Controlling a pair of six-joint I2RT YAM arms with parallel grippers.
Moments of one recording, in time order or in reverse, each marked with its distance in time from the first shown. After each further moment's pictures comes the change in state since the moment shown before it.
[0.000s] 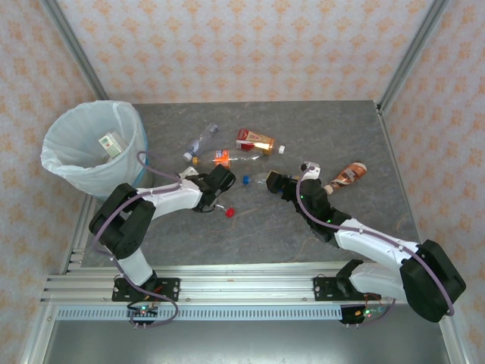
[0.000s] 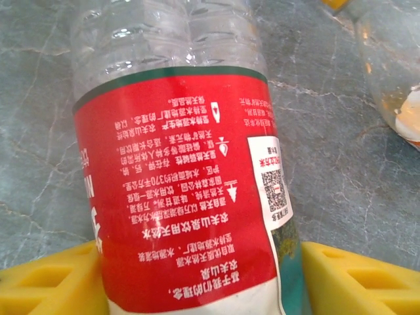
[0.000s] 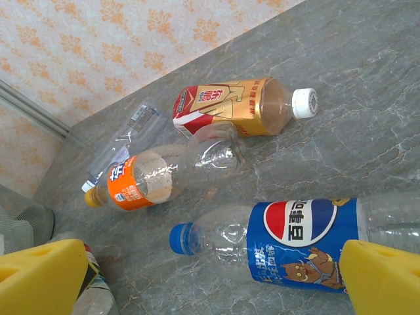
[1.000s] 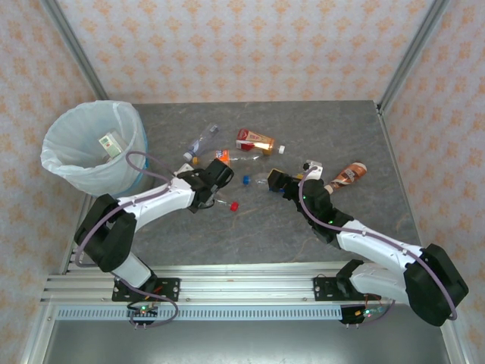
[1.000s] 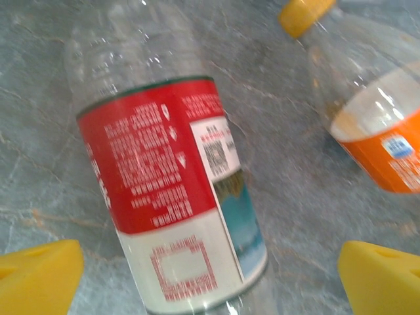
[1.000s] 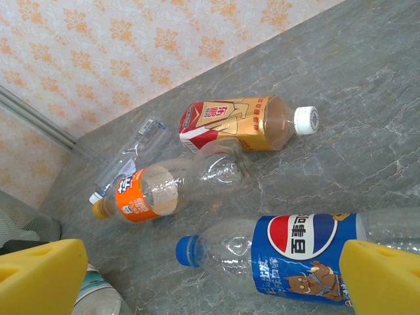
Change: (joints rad) left arm 0.000 -0.119 0.051 -0.138 0.053 -0.132; right arm 0.000 -0.035 -0.002 0.008 0.018 -0.011
